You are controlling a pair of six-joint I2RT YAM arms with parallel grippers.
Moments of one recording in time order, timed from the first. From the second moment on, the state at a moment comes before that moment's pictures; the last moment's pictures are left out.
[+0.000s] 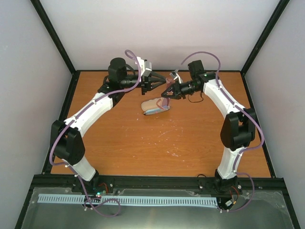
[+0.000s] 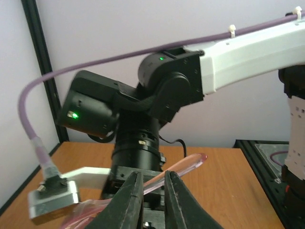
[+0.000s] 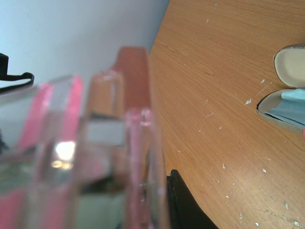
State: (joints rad) left arm -0.46 1.64 1.42 0.21 1.04 0.04; right arm 0.30 1.87 1.69 -0.85 -1.11 0.21
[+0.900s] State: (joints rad) left arm -0.47 1.64 1.32 -0.20 0.92 0.47; right arm 0.28 1.85 1.71 -0.89 -1.05 0.21
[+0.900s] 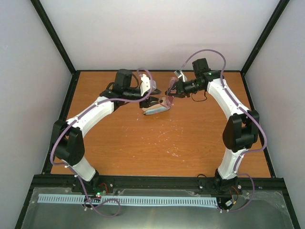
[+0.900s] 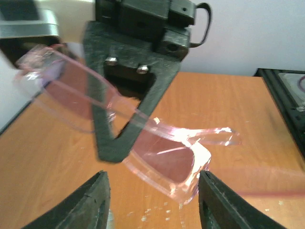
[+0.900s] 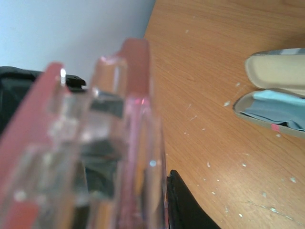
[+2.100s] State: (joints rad) left arm -0.48 1.59 1.26 0.00 1.12 0.28; right arm 0.29 1.72 1.54 -0.79 -0.94 0.31
